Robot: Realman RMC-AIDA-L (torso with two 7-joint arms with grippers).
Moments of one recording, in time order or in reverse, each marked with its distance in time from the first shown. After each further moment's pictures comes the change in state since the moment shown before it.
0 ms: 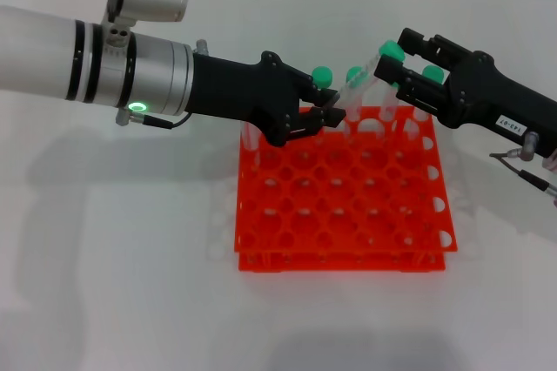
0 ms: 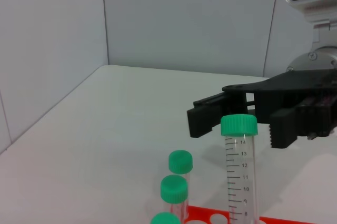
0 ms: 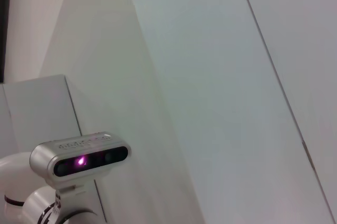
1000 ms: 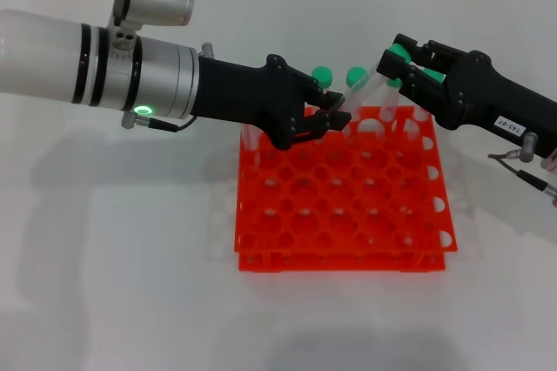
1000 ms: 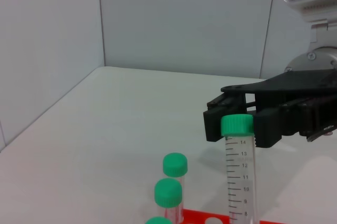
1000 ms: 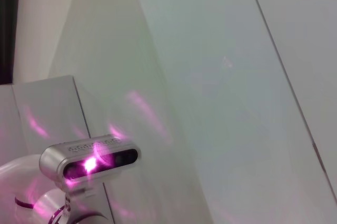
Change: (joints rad) left arm 0.000 -0.010 0.000 0.000 0.002 0.000 0.004; right arm 0.005 0.000 -0.002 -0.001 -0.008 -0.015 0.002
